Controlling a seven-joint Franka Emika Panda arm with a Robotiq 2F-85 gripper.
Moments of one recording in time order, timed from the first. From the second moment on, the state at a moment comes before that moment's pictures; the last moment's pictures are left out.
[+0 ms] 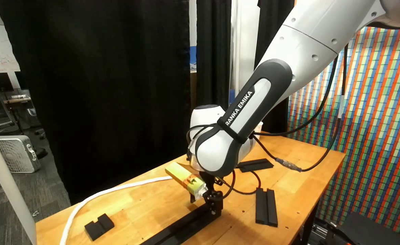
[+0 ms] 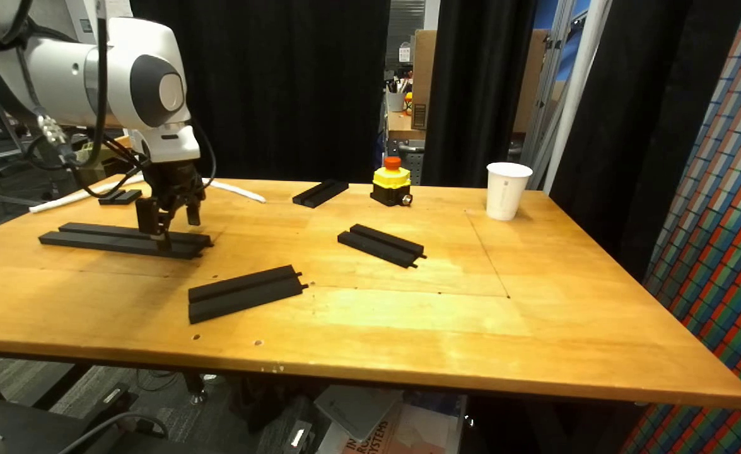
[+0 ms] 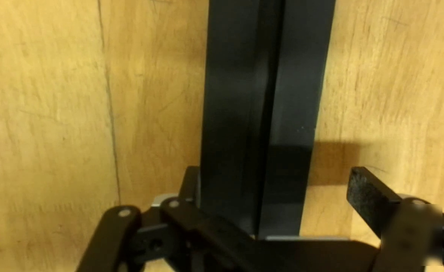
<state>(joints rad) 0.31 0.28 0.15 -2.32 0.06 2.65 1.81</state>
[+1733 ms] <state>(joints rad) 0.02 -0.03 0.03 -2.76 -0.10 2.75 0.87</state>
